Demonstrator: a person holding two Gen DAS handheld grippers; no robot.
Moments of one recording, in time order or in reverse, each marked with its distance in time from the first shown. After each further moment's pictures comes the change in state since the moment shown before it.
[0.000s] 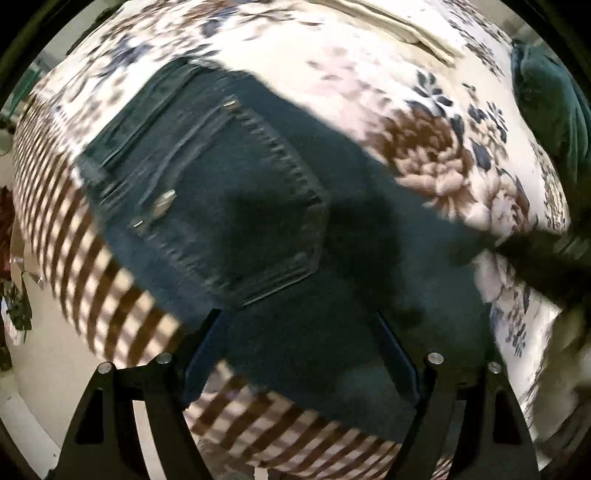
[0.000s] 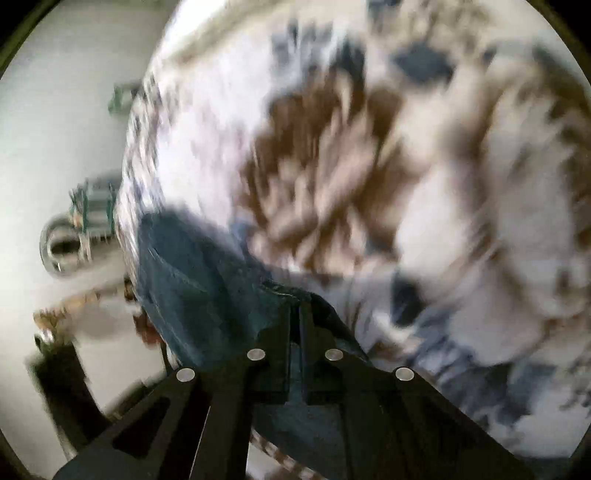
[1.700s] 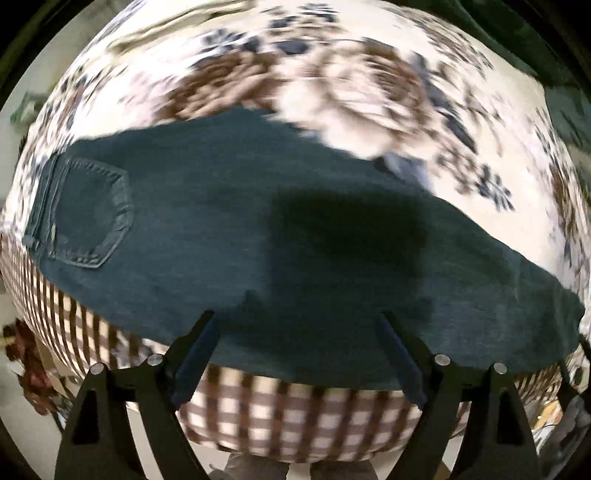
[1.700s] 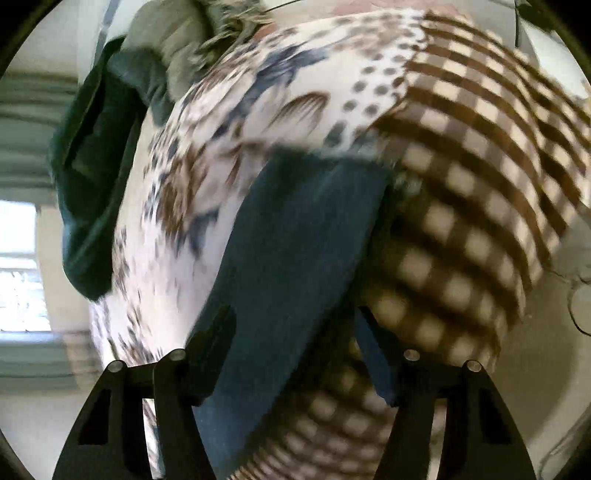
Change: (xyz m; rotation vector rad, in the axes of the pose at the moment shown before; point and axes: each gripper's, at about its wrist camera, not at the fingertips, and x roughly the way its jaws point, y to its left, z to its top) left arm -0.001 -0.133 -0.133 0.510 -0.041 0.156; right arm -0.255 -0.413 -0.472 1.086 -0.943 -0.007
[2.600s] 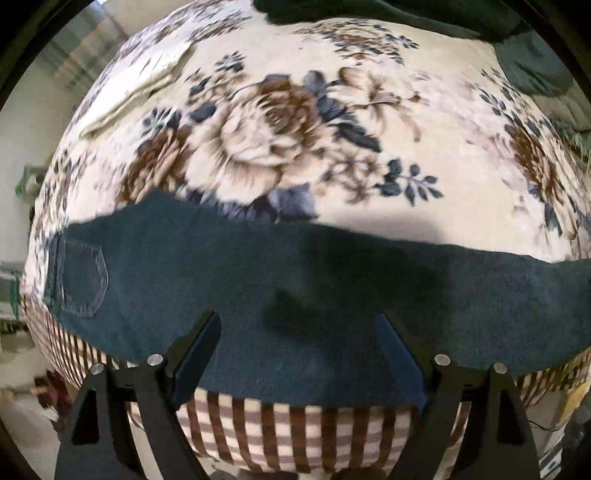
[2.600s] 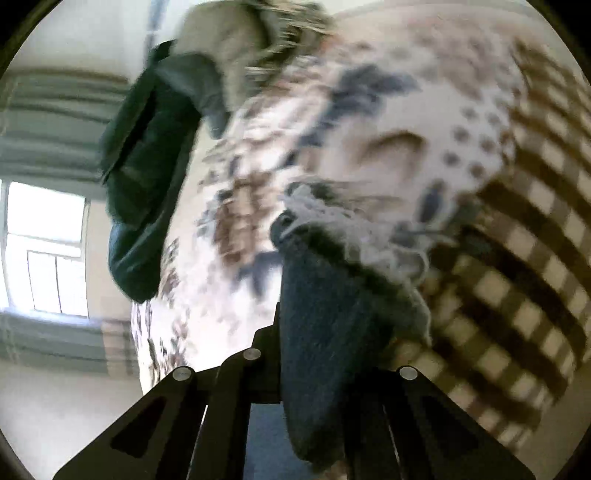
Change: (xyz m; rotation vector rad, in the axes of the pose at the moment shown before) left arm -0.028 -0.108 0.001 0.220 -0.117 -0.040; right arm 0.002 0.085 -0.003 -0.189 -0.050 0.165
